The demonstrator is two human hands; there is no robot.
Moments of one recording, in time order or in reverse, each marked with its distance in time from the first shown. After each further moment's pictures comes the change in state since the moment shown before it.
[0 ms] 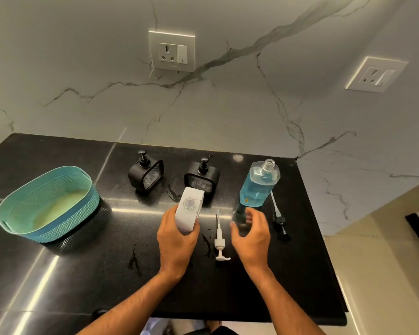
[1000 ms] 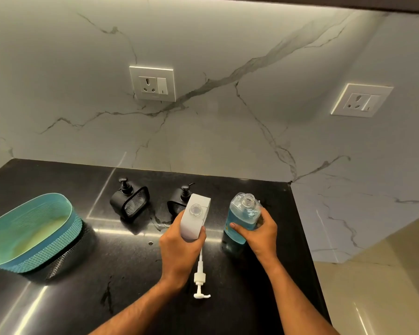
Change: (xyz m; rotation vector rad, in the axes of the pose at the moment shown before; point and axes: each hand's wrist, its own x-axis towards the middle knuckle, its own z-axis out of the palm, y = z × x) left_hand 0.030 0.056 0.062 -0.007 -0.039 0.074; right_hand 0.124 0.060 -0.026 0.399 -0.165 0.100
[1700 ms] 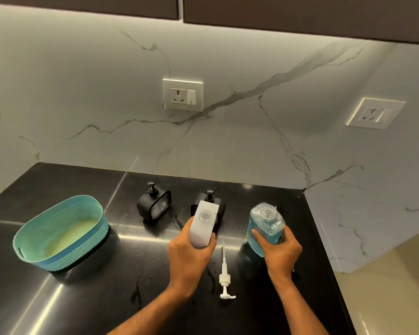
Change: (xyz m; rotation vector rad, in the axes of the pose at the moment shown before) left_hand -0.006 0.009 -0.067 -0.059 -0.007 0.037; right_hand -0.061 -0.049 0.028 0.006 0.295 -0.088
